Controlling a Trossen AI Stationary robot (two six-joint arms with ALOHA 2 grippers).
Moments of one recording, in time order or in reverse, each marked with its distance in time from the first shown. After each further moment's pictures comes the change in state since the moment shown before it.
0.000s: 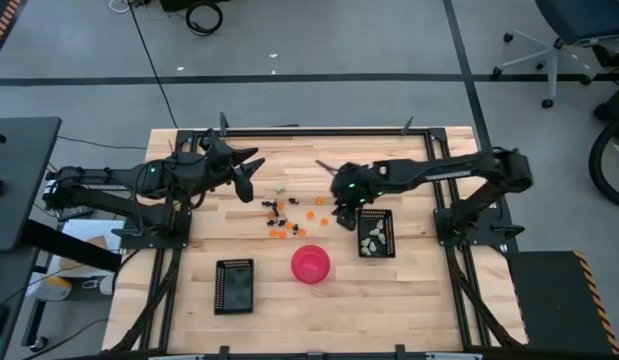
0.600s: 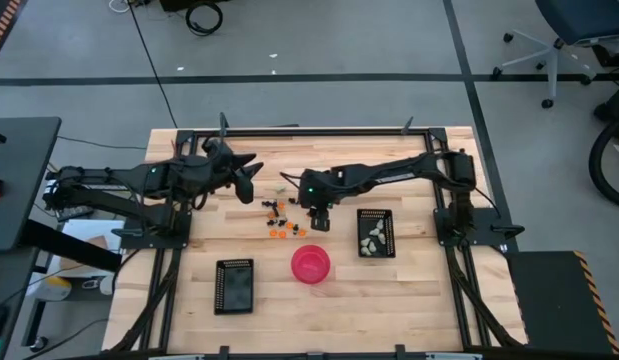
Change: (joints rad) left arm 0.000 0.002 0.000 -0.125 0.001 -0.158; right arm -0.025 0.394 0.277 0.005 0.049 -0.317
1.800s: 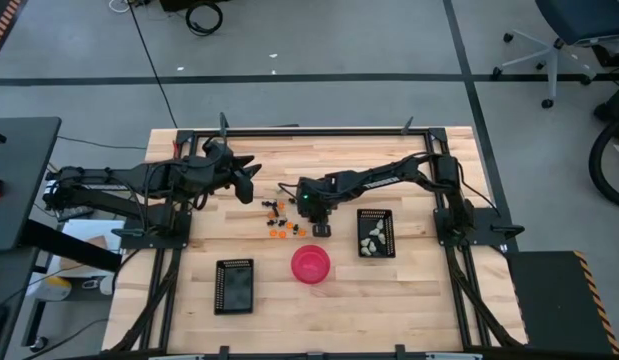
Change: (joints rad) left arm 0.006 0.000 0.000 -0.054 0.000 -0.034; right arm -0.004 0.116 0.003 0.011 -0.076 -0.081
